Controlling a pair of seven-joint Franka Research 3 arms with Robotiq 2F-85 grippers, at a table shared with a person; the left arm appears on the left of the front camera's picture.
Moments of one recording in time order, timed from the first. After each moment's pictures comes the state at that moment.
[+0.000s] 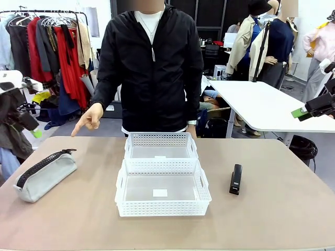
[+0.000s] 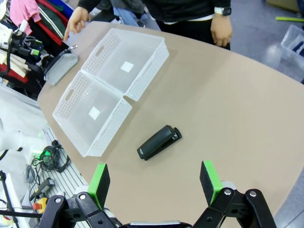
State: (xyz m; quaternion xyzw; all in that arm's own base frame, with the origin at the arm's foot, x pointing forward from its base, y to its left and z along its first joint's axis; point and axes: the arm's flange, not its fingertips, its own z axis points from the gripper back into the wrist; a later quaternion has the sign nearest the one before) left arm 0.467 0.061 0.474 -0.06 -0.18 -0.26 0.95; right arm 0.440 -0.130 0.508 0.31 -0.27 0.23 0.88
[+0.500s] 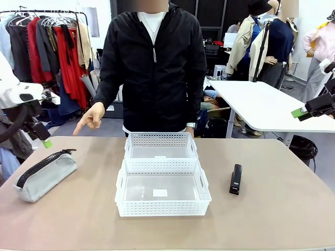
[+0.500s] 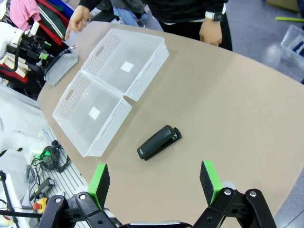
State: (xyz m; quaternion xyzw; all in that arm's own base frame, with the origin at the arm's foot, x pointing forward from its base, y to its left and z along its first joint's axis) left arm 0.496 0.033 0.435 -0.05 -0.12 -0.33 0.94; right arm 0.440 -0.130 0.508 0.31 -0.27 0.23 0.88
